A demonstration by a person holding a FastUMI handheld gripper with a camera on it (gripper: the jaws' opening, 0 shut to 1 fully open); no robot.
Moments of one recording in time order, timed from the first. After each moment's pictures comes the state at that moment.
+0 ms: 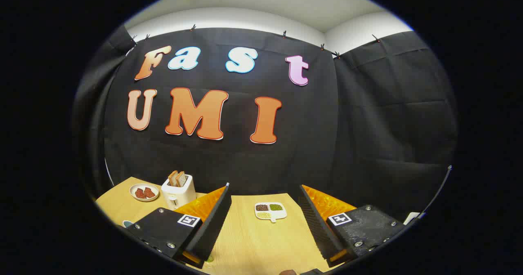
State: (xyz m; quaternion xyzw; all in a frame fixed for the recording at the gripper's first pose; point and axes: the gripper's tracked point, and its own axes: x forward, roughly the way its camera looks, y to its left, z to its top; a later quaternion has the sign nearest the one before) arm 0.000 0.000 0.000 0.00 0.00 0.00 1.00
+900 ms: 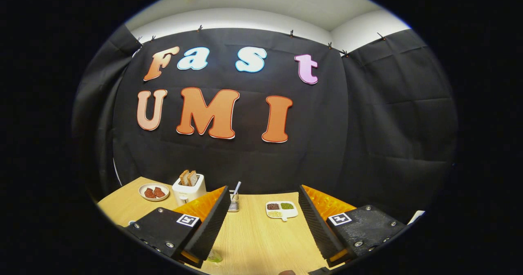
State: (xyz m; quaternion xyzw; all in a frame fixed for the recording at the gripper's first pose) arm -0.003 0.022 -0.006 0.01 0.00 0.04 1.00
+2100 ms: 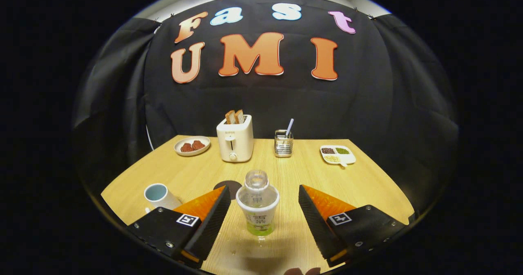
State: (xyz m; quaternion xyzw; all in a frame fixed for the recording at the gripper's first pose) arm -0.034 0.156 -0.223 0.00 0.17 0.16 0.97
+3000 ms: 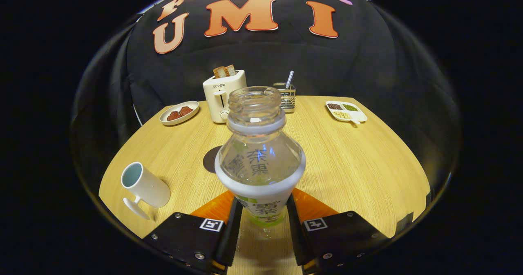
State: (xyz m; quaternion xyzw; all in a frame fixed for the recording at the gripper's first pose) arm -0.020 0.181 -0.292 0.01 0.30 0.13 0.94
